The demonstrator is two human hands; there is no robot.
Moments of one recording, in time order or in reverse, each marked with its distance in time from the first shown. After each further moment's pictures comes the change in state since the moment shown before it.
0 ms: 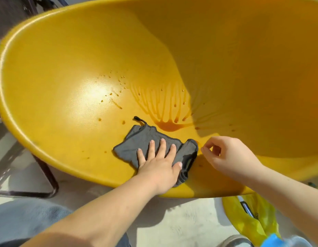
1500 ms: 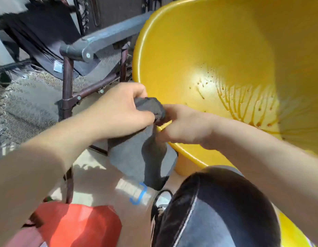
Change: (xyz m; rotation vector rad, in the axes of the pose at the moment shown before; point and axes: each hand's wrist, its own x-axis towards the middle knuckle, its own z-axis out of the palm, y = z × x) left_hand -0.216 -0.225 -0.145 -0.465 0.616 -0.146; right_hand 0.013 -0.342 0.051 0.469 -0.803 -0.220
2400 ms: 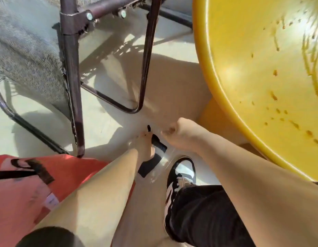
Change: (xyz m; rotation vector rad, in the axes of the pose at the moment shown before) left_hand -0.033 -0.304 0.302 0.293 -0.470 -0.454; right_hand 0.140 0.123 0.144 -0.376 -0.148 0.285
